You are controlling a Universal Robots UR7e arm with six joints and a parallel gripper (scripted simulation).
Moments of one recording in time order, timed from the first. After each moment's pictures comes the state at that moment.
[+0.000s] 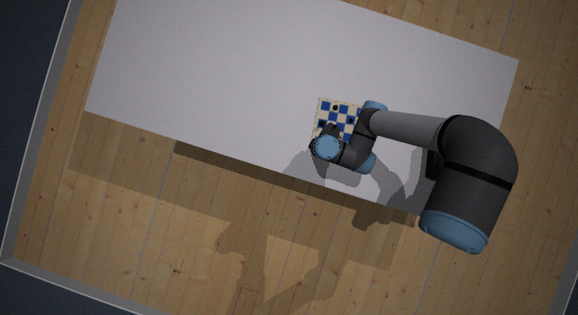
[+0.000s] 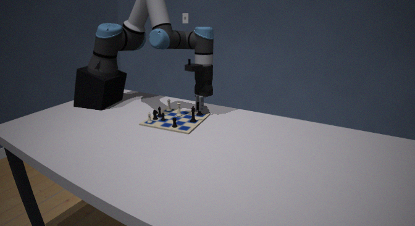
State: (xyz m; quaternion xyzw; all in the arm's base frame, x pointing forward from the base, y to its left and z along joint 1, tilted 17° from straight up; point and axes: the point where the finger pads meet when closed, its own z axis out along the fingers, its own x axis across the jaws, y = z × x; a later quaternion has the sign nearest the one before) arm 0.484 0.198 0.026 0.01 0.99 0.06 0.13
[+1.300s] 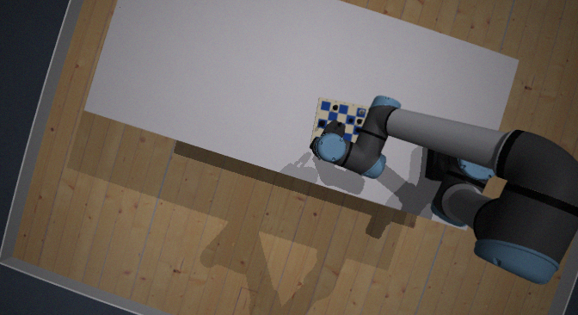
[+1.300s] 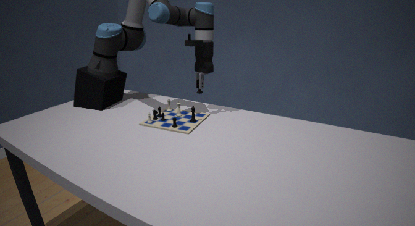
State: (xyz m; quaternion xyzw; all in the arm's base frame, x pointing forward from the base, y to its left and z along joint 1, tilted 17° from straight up) arm 0.459 0.187 0.119 0.01 0.99 0.06 0.13
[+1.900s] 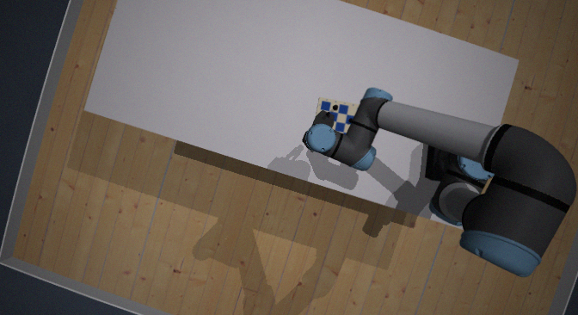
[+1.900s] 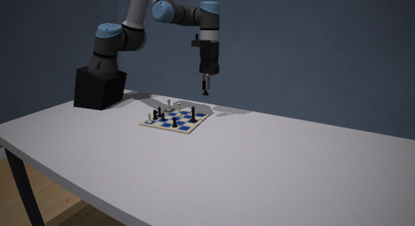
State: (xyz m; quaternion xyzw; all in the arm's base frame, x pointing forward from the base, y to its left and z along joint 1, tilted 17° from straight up) arm 0.497 0.176 0.130 -0.05 0.99 0.05 0.14
